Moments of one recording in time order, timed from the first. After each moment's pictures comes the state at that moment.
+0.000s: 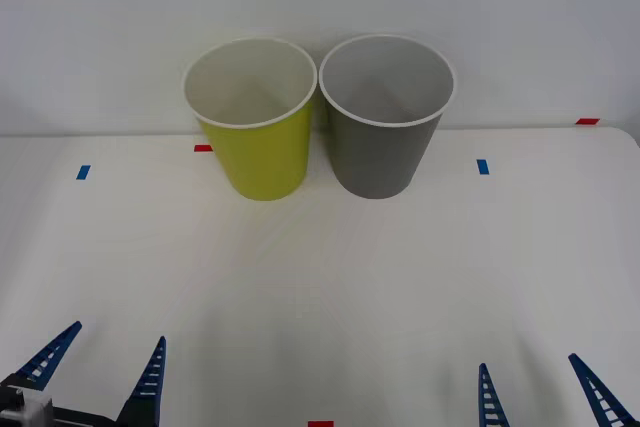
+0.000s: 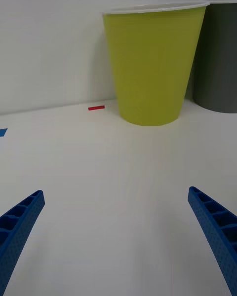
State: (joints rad) right arm 0.94 -0.32 0.29 -1.93 -0.11 -0.70 1.58; left arm 0.94 0.47 -0.21 -2.14 0.23 -0.36 -1.59
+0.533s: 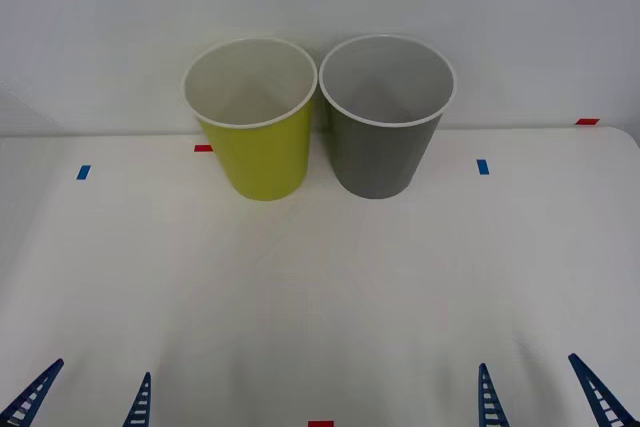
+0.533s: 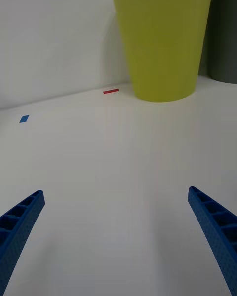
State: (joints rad) right arm 0.94 -0.32 0.29 -1.93 -0.11 -0.70 1.58; left arm 0.95 0.44 -0.22 -1.95 0.24 -0.55 -1.70
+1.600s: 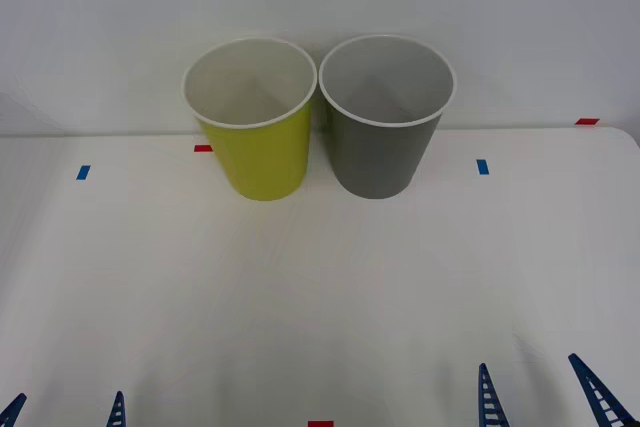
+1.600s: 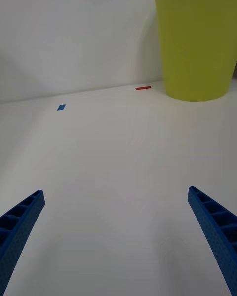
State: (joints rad) right arm 0.94 -0.32 0.29 -1.93 -0.11 -0.70 1.58; left arm 1.04 0.32 -0.18 -1.93 0.23 -0.63 -1.68
